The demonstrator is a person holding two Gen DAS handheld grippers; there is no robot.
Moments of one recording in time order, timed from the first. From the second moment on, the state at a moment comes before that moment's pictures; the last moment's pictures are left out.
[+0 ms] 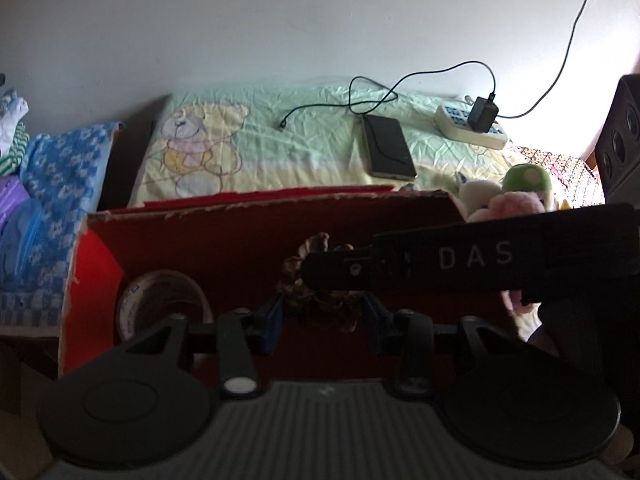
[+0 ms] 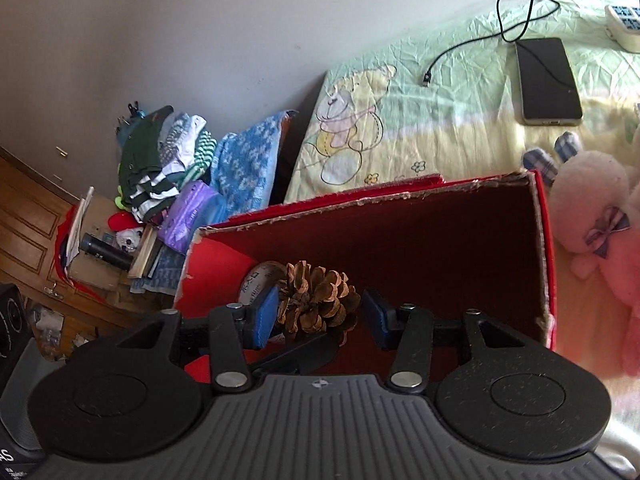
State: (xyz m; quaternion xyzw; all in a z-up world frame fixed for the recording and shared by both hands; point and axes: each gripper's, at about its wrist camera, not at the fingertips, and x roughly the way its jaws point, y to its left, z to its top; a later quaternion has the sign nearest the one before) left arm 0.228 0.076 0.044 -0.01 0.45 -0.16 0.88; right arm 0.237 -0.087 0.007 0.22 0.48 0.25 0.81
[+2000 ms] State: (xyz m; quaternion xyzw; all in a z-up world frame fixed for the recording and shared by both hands) left arm 0.287 0.095 -0.014 0.00 0.58 -0.10 0.81; right arm 0.290 -0.068 -0.059 0.29 0.56 0.20 0.75
